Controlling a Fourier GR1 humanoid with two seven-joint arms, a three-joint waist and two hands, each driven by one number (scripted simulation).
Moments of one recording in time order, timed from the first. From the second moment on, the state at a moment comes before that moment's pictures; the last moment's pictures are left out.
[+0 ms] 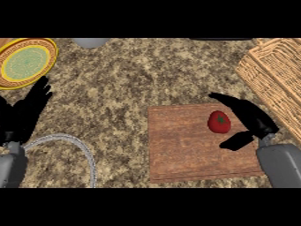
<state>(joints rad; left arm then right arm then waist) -0.19 0.28 0.14 -1.40 0.08 -0.05 0.22 -0.28 -0.27 0.07 -1.32 0.73 0.34 -0.09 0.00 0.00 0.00</state>
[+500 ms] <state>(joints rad) -0.22 0.28 0.17 -1.37 0.07 -0.06 0.22 -0.31 -0.25 0.12 -1.23 0.86 0.28 -0.16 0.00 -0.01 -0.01</state>
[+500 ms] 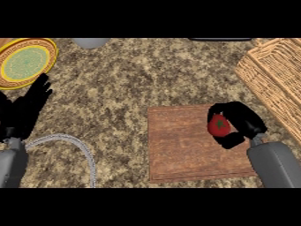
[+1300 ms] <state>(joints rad) -0.28 0.25 0.11 -1.38 0.05 -0.09 0.24 -0.67 -0.01 0.07 -1.05 0.87 -0.21 0.81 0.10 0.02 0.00</state>
